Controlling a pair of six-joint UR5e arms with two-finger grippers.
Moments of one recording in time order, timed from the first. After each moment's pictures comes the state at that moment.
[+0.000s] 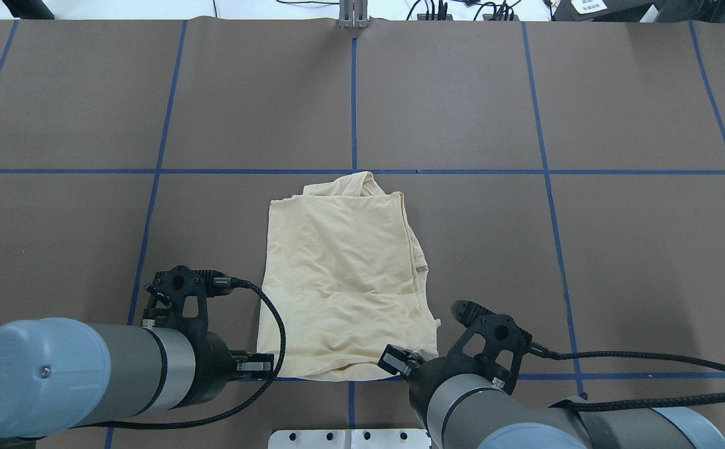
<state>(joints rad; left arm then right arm) -0.21 -1.89 -2.27 -1.63 -1.66 -1.42 0.04 -1.13 2.26 -1.79 1.25 2.00</state>
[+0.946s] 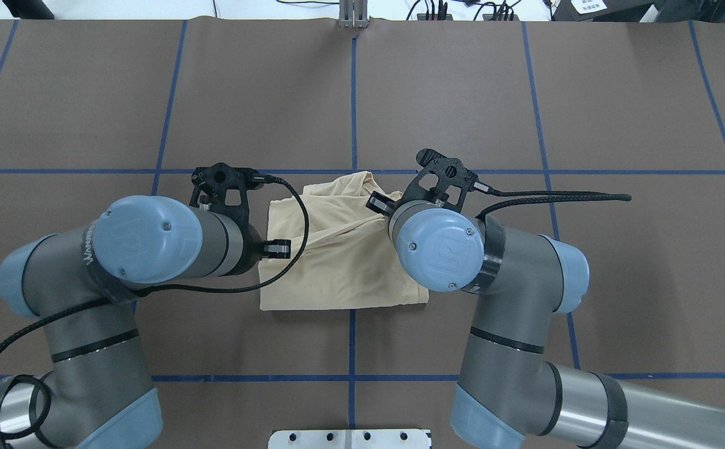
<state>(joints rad) -0.50 -2.08 -1.88 -1.70 -1.65 -1.22 0.41 -0.92 1.74 -1.51 1.36 1.78</state>
